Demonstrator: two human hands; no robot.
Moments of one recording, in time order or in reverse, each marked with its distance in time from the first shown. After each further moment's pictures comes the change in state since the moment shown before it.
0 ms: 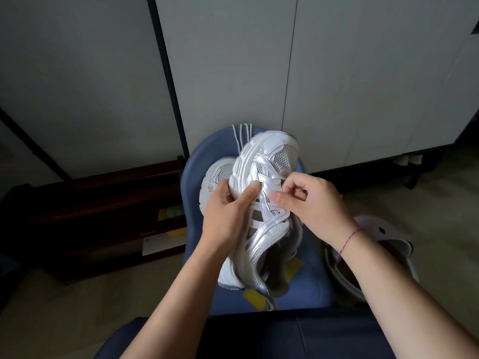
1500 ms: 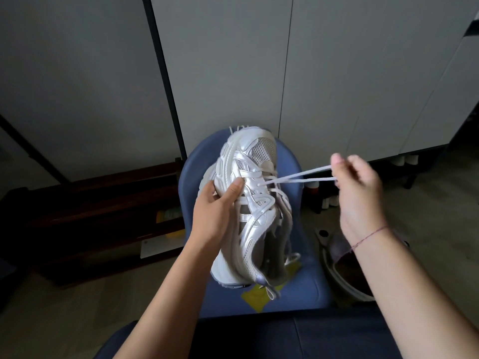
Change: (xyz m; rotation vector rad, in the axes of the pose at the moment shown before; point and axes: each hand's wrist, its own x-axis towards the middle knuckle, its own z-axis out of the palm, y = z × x) left_hand 0.004 0.004 -0.009 -0.094 0.033 -0.023; right_hand 0.008 0.022 -0.022 0.453 0.545 0.145
